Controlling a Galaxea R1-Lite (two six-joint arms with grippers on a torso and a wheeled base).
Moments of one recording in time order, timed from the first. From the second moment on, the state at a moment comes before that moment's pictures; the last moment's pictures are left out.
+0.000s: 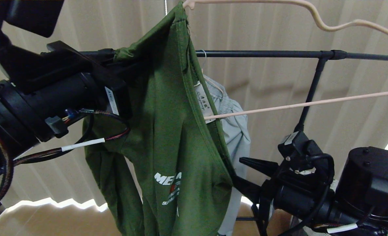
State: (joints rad) left arm -0.72 1.35 -0.89 -0.64 0.13 0.37; right arm 0.79 1.60 -0.42 -0.99 -0.03 0.06
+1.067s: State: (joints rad) left arm -0.46 1.36 -0.59 -0.69 0.13 0.64; right arm 0.49 1.55 -0.47 -0.99 -0.03 -0.04
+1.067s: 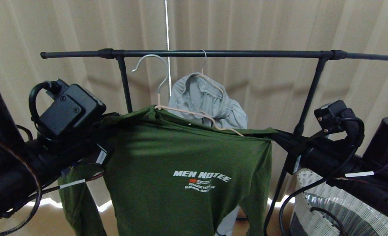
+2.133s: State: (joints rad) left arm -0.47 1.41 -0.54 -0.79 0.25 0.49; right arm 0.62 1.43 -0.47 -0.98 0.09 -0.08
